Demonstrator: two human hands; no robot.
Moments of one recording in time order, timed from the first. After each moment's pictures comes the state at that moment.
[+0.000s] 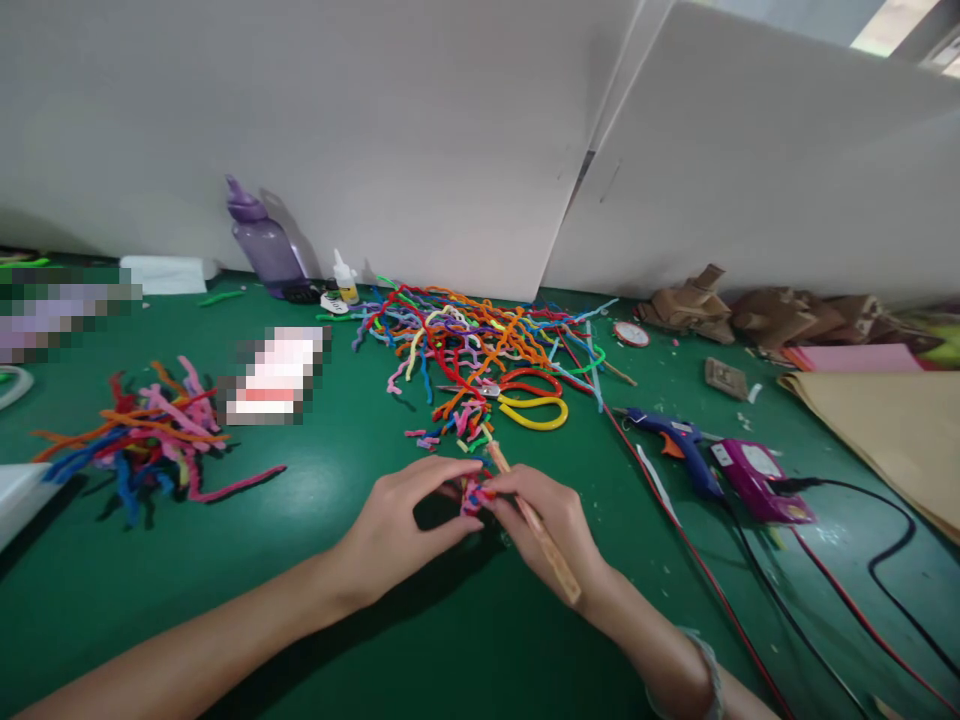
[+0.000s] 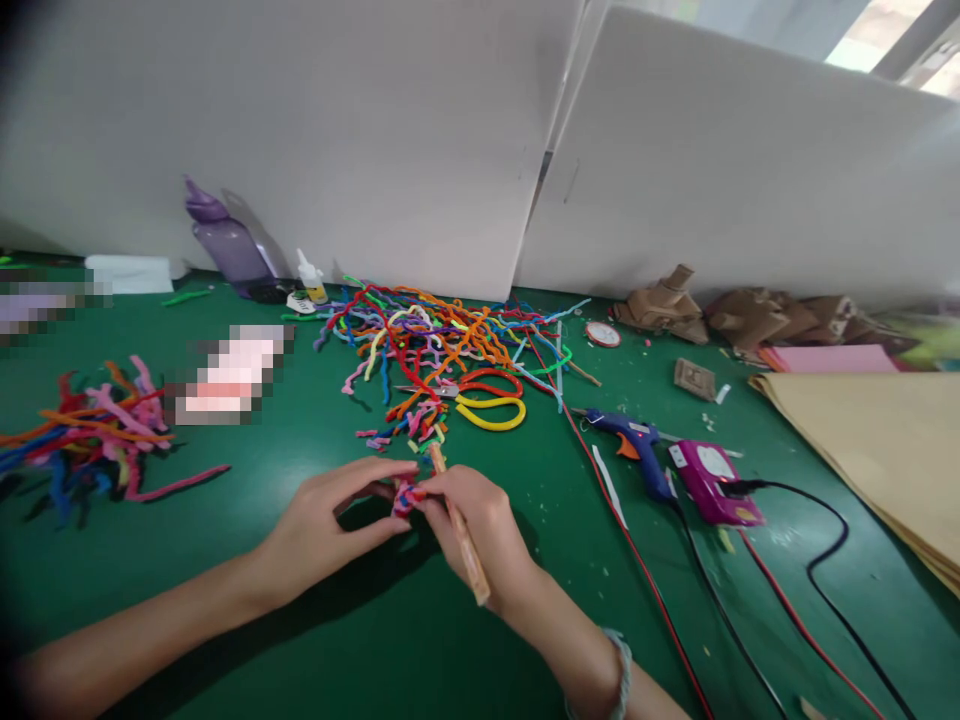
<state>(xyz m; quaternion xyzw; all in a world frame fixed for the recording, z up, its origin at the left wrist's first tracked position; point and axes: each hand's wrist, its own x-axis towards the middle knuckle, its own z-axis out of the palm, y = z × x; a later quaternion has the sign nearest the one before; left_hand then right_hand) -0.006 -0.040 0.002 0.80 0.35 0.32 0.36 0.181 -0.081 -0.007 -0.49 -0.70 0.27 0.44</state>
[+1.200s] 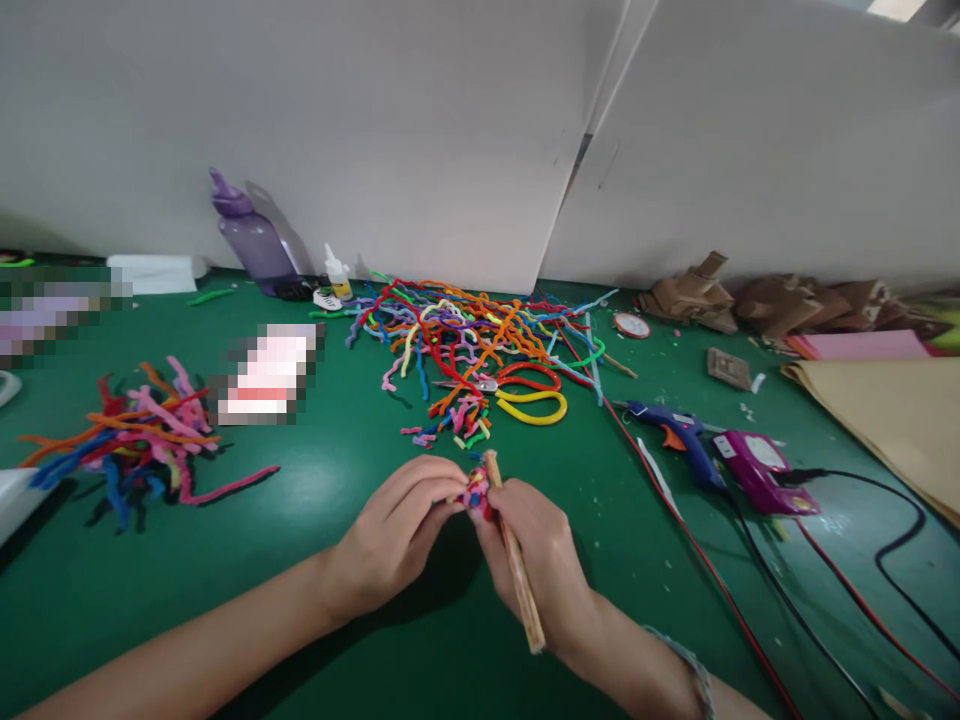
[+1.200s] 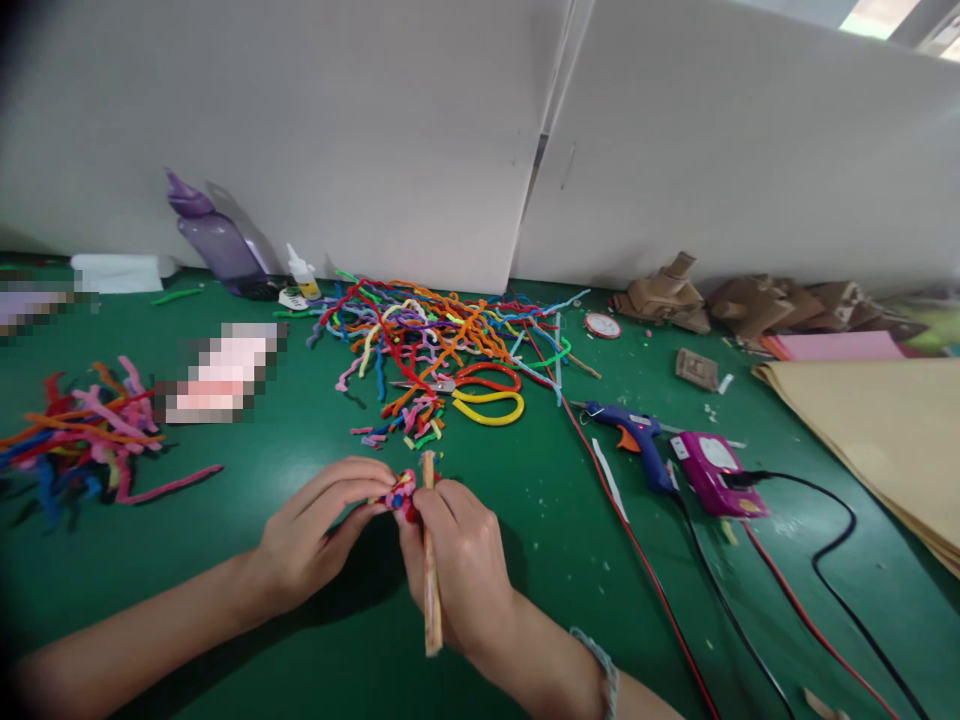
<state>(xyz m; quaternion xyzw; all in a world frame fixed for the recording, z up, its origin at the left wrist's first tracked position) -0.009 -0.041 -0.014 0.86 0.22 0.43 0.20 0.158 -0.098 -0.008 -0.54 -0.73 0.12 0.39</state>
